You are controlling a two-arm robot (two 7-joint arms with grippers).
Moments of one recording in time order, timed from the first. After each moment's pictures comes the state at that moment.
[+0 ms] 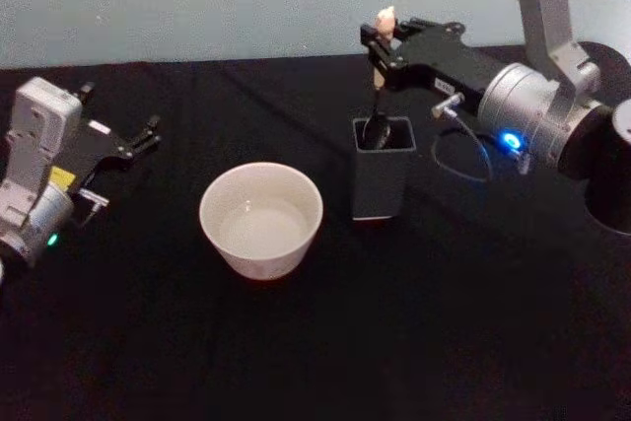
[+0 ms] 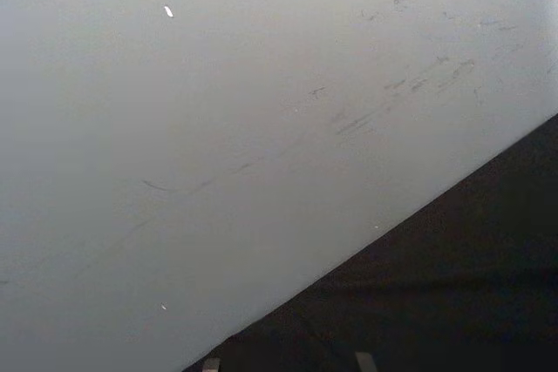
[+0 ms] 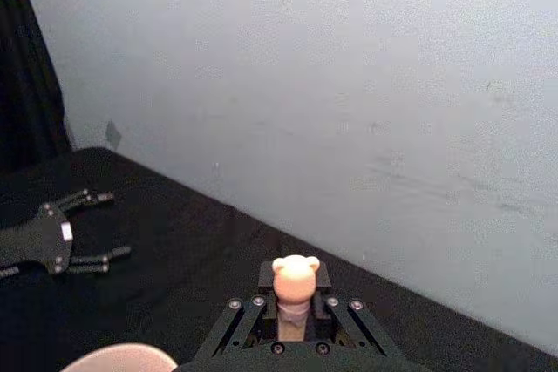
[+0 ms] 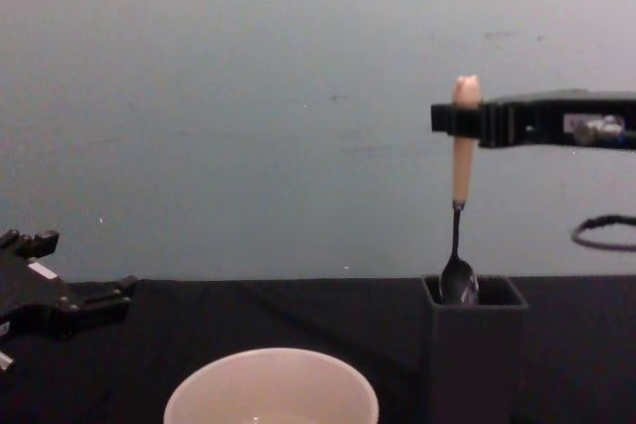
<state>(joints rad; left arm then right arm) -0.20 0.60 0.45 -1.41 -0.25 -0.12 0.03 0.26 0.35 -0.32 -1.78 0.34 0.43 0.28</state>
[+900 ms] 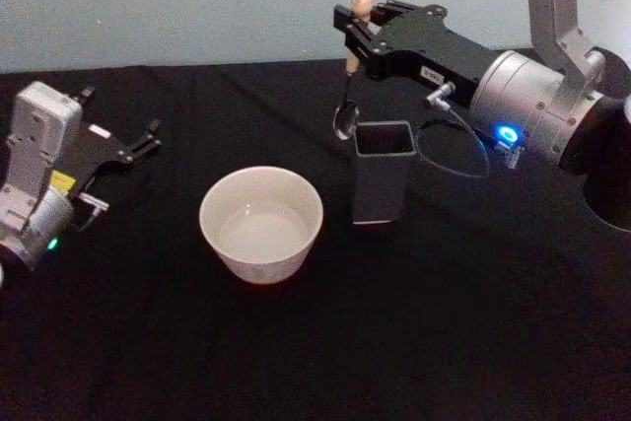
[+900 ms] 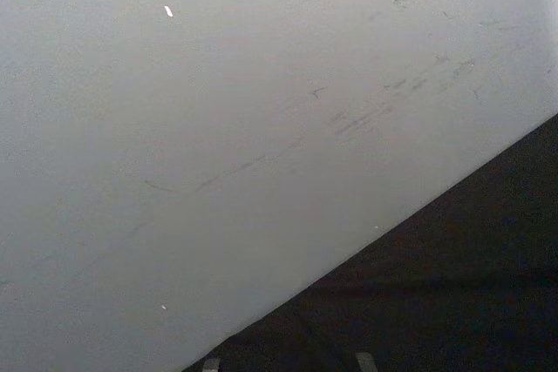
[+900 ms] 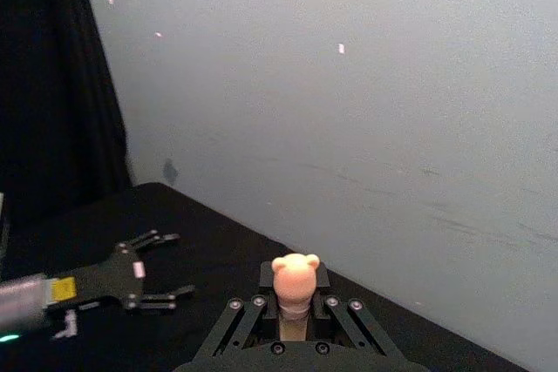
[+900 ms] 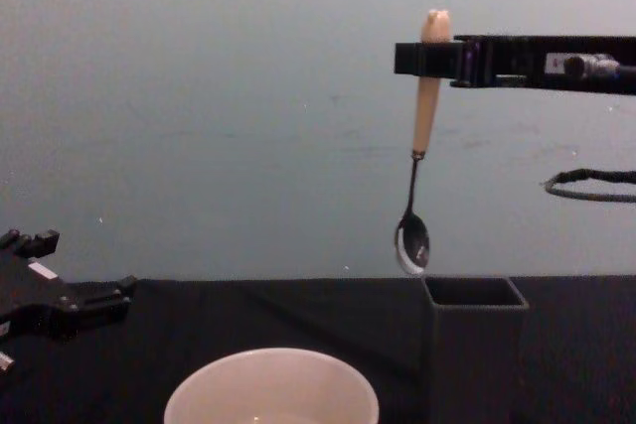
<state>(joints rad) -0.20 0.60 0.45 -1.41 -0.25 -0.12 0.03 0.28 0.37 -0.34 -1.83 0.45 0.40 0.31</state>
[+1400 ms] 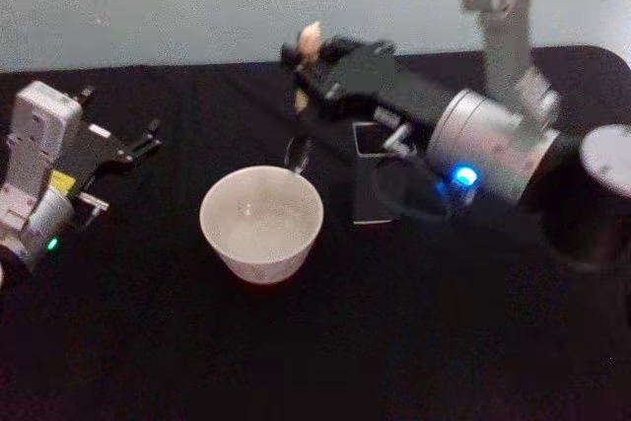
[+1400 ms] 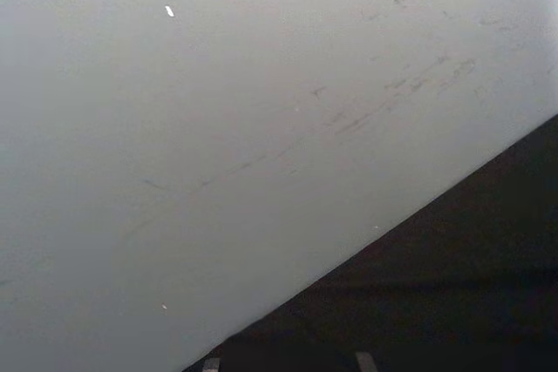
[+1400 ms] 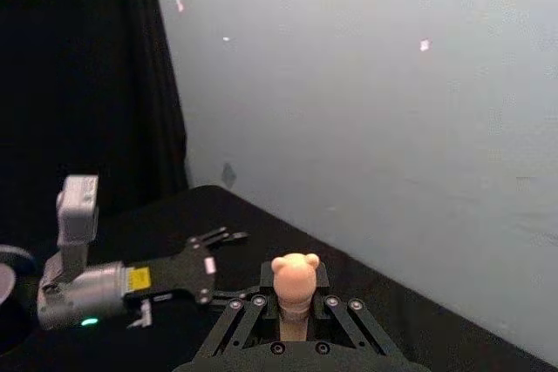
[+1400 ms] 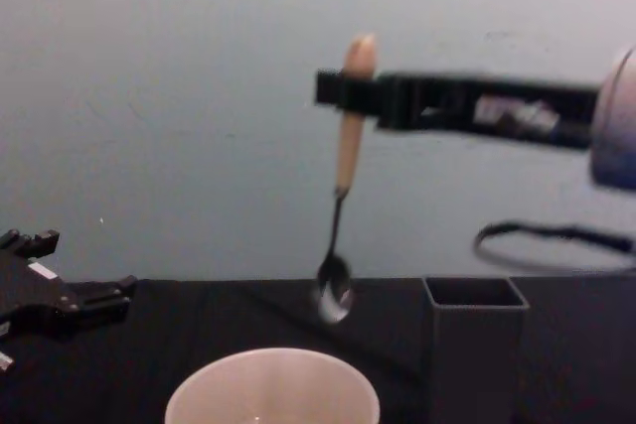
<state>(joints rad) -0.20 0.60 0.45 -1.41 -0.25 -0.12 0.03 0.26 0.37 -0.43 -1.82 0.48 0.31 0.35</state>
